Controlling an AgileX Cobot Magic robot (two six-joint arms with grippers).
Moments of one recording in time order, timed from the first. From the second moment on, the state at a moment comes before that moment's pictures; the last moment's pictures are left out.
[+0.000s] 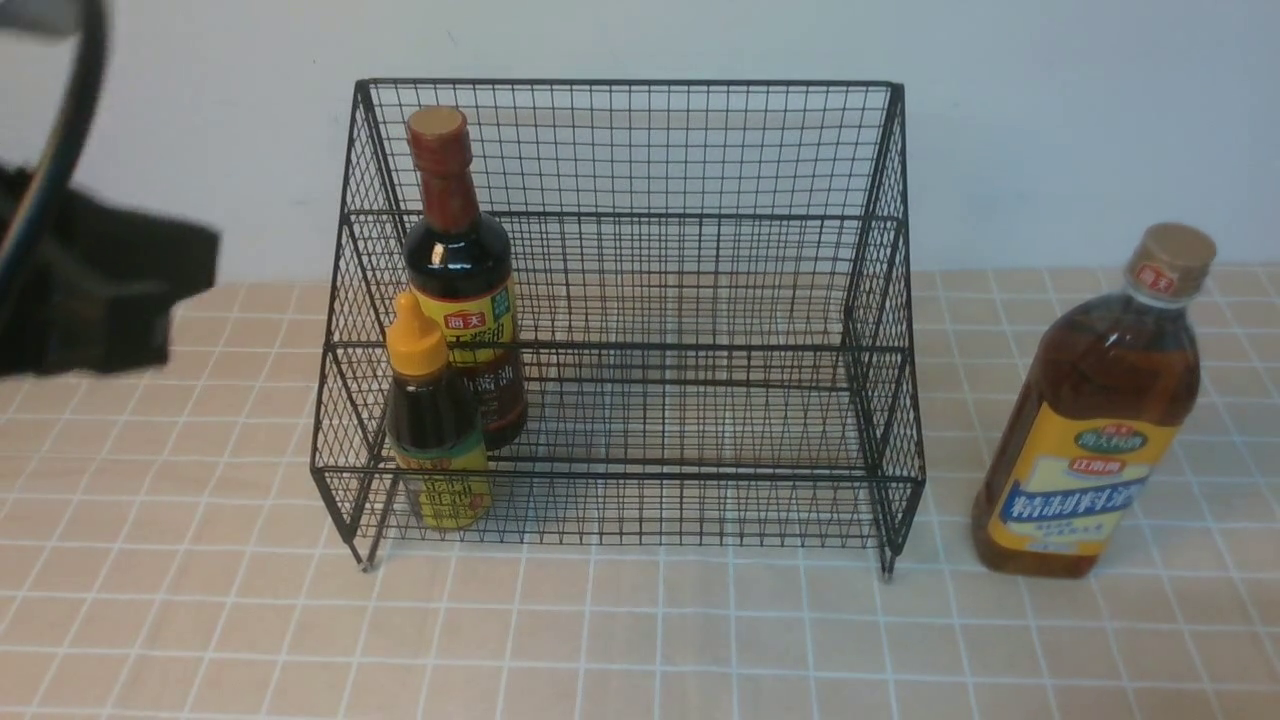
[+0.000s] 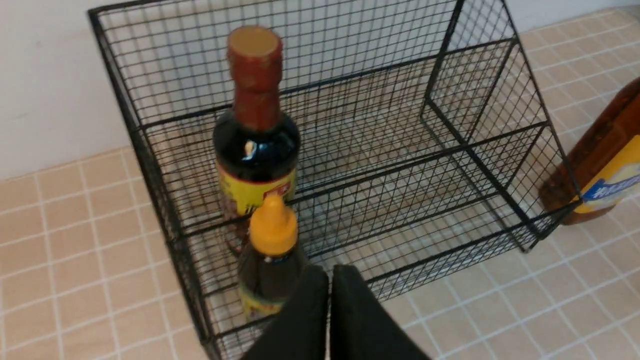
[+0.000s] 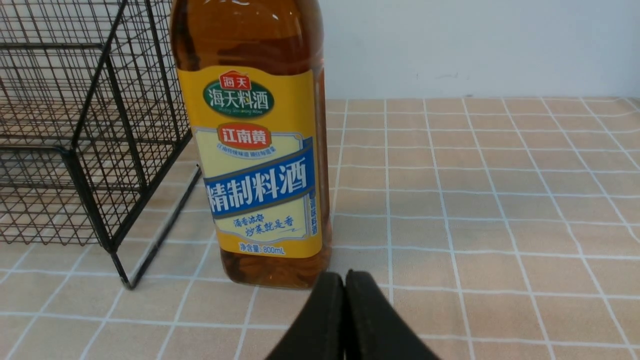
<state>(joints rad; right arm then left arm) 0.00 -0.01 0.02 0.10 0.38 -0.05 -0.16 0.85 -1.03 -0.35 0.82 0.30</state>
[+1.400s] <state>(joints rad) 0.00 -0.01 0.02 0.10 0.38 -0.05 -0.16 -0.01 0.02 -0.09 0.34 0.20</state>
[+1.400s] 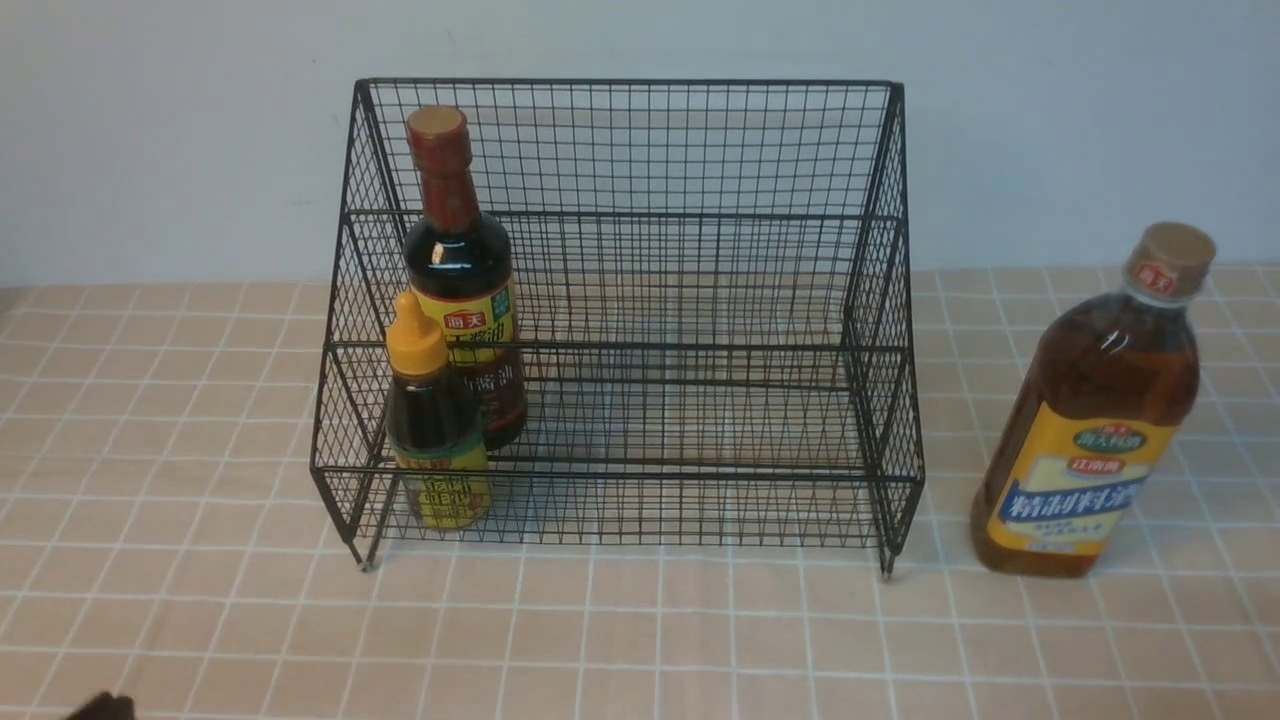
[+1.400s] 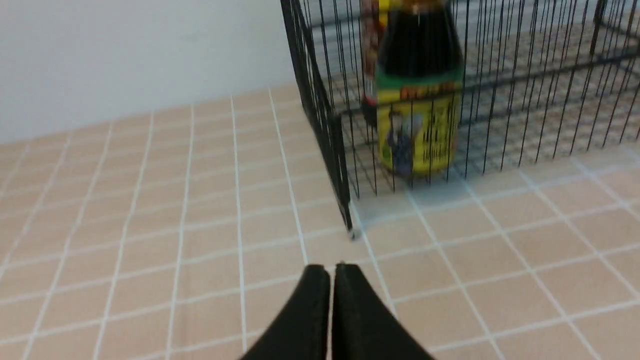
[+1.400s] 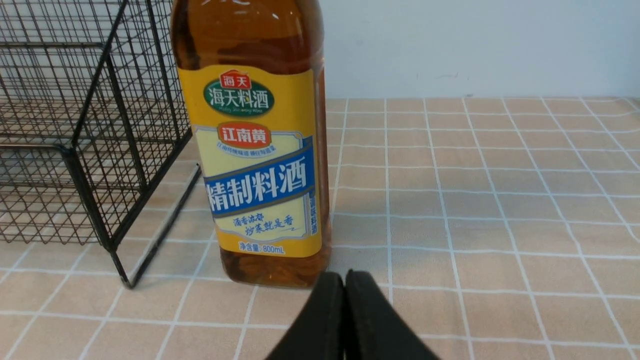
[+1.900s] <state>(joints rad) 0.00 -0.01 0.02 0.10 0.38 -0.05 -0.09 -0.01 0.03 -0.06 0.37 0.17</state>
